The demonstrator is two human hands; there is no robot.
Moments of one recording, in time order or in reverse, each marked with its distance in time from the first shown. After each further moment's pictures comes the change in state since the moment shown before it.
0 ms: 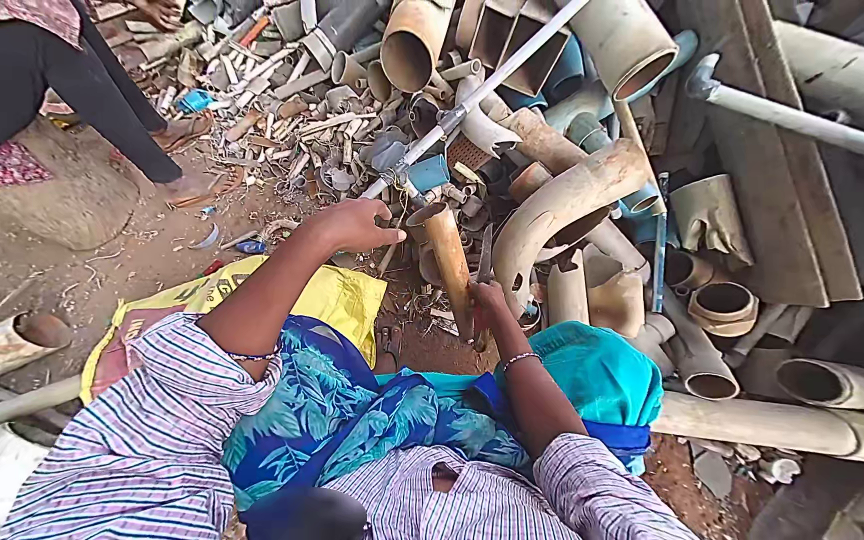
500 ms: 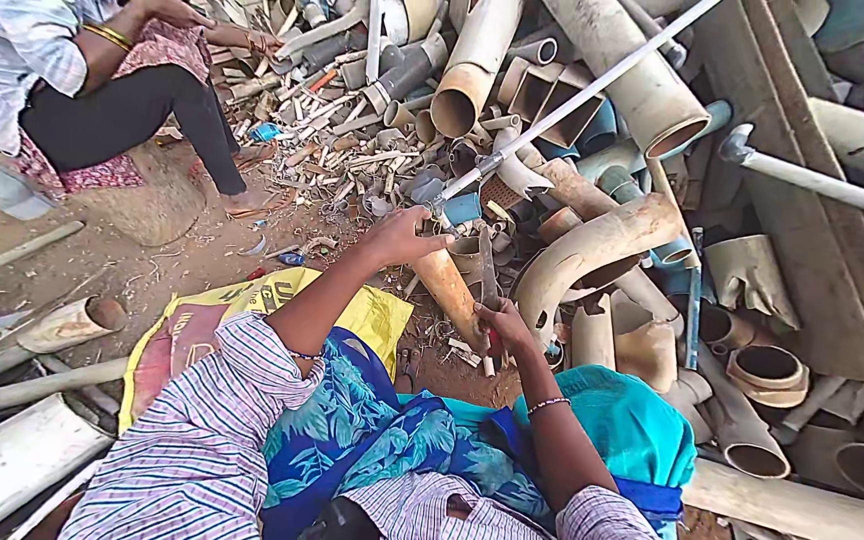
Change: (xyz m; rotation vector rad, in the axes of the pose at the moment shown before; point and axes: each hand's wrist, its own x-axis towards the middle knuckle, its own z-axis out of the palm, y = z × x) left_hand -0.002 -0.007 -0.004 -0.196 0.249 0.128; right_hand -0.041 -0.033 0.007 -0.007 -0.480 -0.400
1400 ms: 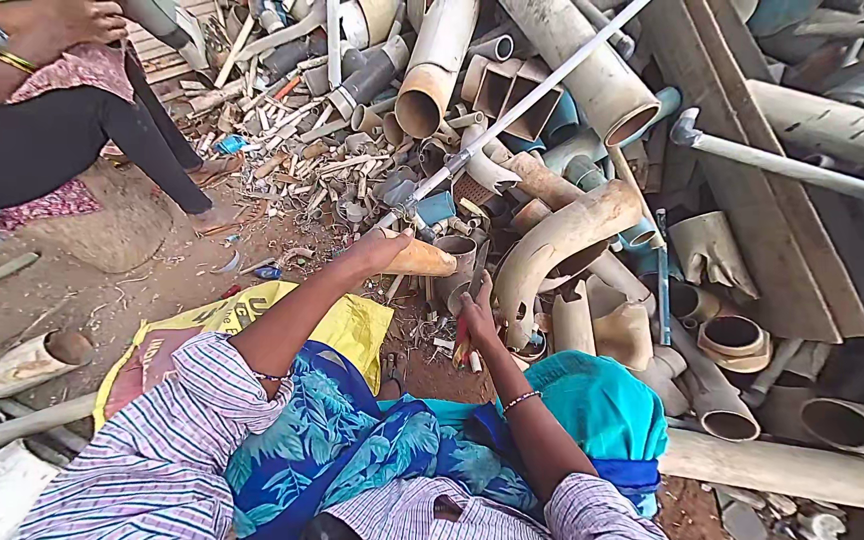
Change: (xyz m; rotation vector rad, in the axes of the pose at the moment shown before) left_hand -0.014 0.024 0.018 -0.401 -0.003 -0.320; right_hand 0.001 0.000 0.025 -0.119 0.355 -0.025
